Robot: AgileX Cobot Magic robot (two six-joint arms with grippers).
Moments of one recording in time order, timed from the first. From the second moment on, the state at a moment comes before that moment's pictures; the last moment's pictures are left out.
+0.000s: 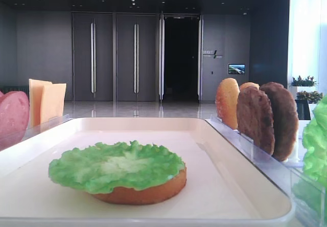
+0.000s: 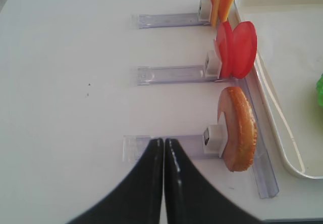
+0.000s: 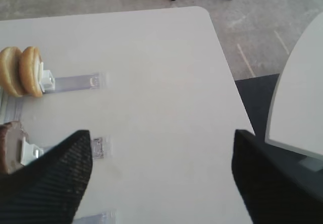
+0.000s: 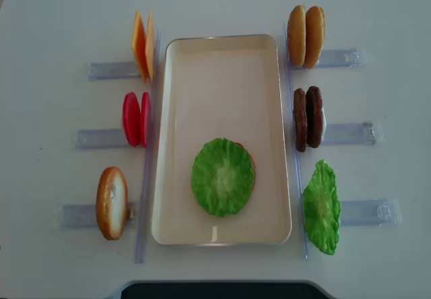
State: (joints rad) left arm 0.03 -0.02 -0.48 0.01 1.11 0.04; right arm 0.01 0.64 -1.04 -0.13 1.13 0.09
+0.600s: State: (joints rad) left arm 0.03 -0.02 -0.48 0.01 1.11 0.04; right arm 0.01 0.15 -0.67 -0.04 1.06 0.09
